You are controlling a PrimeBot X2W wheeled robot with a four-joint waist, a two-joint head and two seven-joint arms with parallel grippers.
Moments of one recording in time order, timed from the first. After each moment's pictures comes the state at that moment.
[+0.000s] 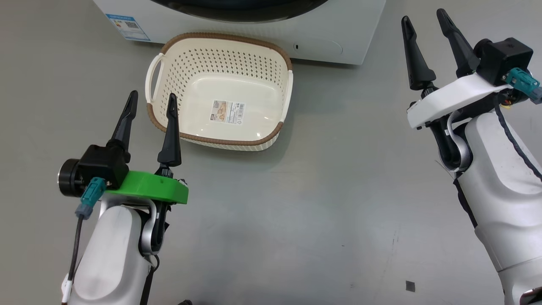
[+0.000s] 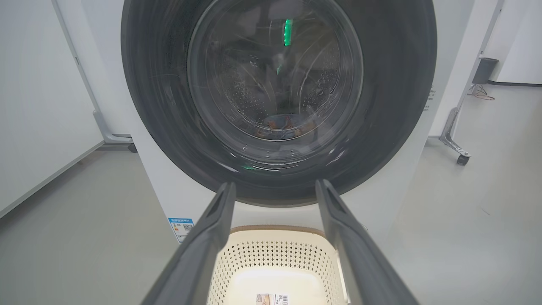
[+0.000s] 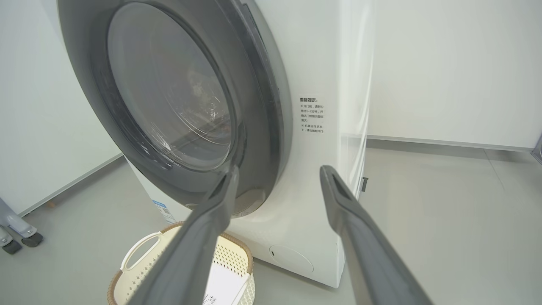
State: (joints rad) left arm -0.20 0.03 -0.17 0.12 -0.26 -0.03 -0.25; right arm -0.59 -0.21 0.40 0.46 0.45 0.11 -0.25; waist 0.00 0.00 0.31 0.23
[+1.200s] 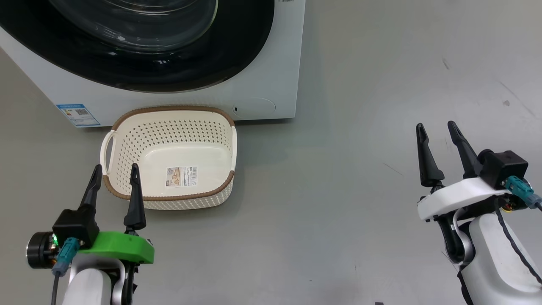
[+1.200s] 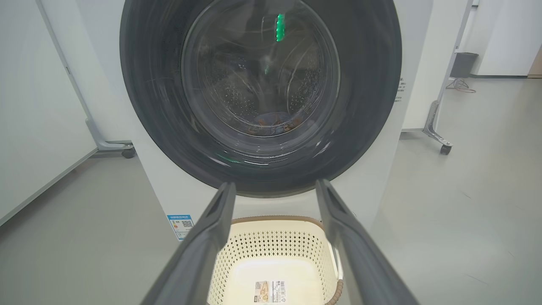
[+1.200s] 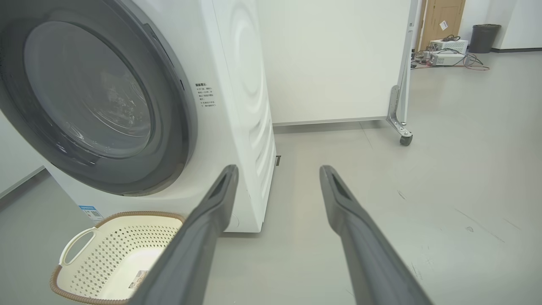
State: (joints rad) left arm 0.05 0.05 0.00 0.12 -0.20 -0.06 -0.25; right arm -0.15 -0.16 0.21 0.31 0.36 0.09 -0.25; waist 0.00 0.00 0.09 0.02
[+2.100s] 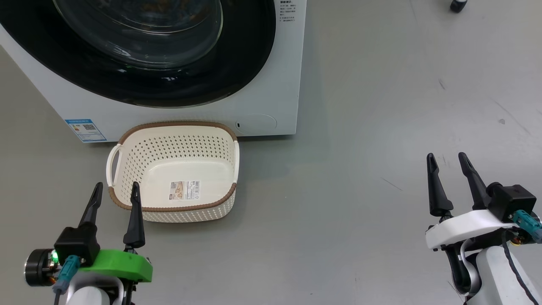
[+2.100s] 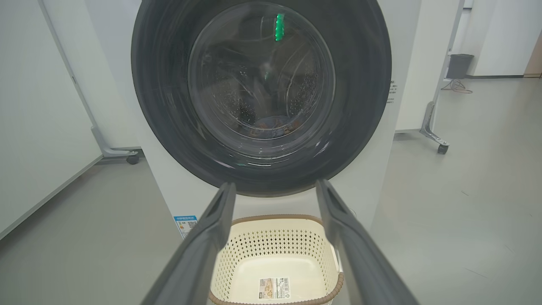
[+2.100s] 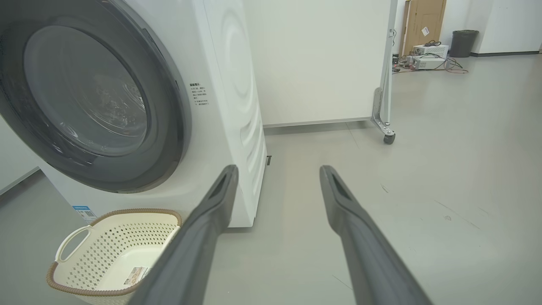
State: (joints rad) left arm 0.13 0.05 0.01 0.09 -0.18 -0.09 -0.25; right arm 0.01 -0.12 0.12 0.22 0.30 0.09 -0.25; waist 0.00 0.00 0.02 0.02
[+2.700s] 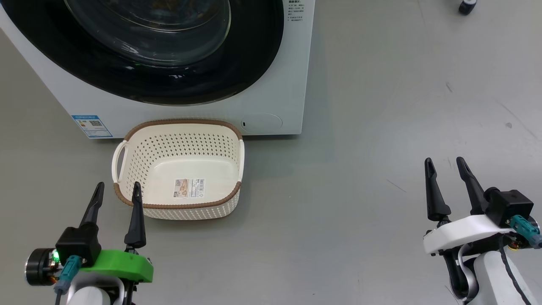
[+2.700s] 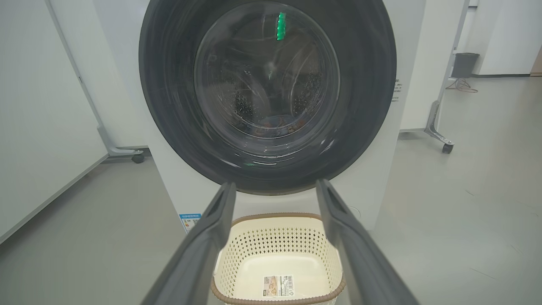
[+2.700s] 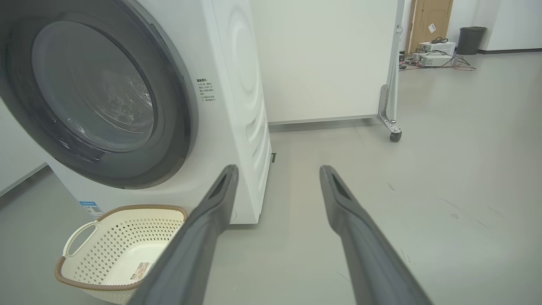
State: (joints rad) left arm 0.13 0.05 0.01 0.09 -0.17 -0.10 -0.25; right arm 0.03 -0.10 0.10 0.21 0.27 0.10 -0.25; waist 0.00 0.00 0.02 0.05
